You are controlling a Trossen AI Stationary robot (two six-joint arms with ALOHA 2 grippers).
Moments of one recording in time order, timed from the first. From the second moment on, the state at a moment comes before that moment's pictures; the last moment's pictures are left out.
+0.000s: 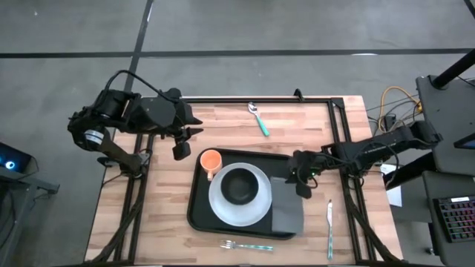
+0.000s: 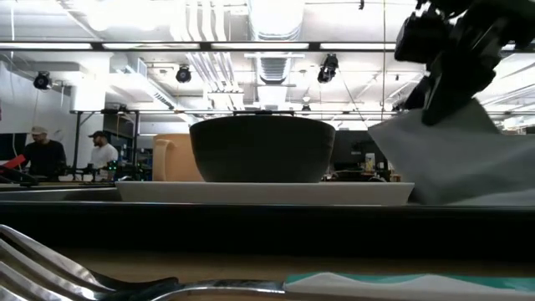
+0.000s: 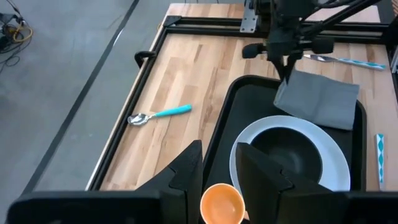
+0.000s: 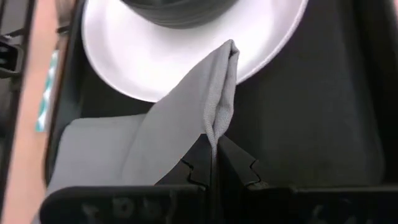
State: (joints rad) left arm -0.15 1.48 2.21 -1.44 -0.39 -0.18; right arm 0.17 1.11 0.62 -0.39 -0.10 0.41
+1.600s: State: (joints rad) left arm -0.15 1.48 2.21 -1.44 -0.39 -0.17; right arm 0.00 1.19 0.55 -0.30 -0.10 0.32
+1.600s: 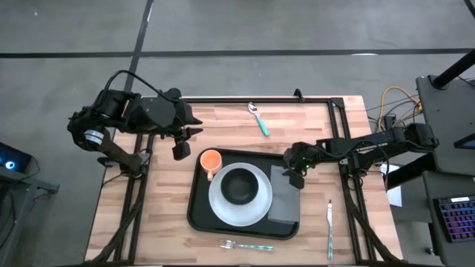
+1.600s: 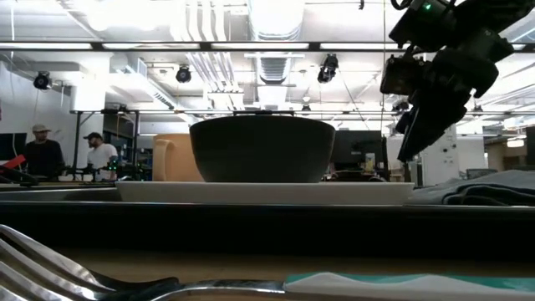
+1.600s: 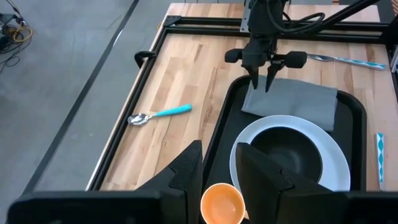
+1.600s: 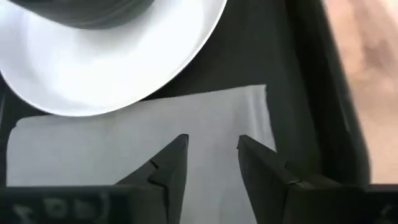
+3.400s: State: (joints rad) left arm -0.35 0.87 1.47 -1.23 -0.52 -0.39; right arm 0.68 2.05 1.72 -0.65 0.34 0.69
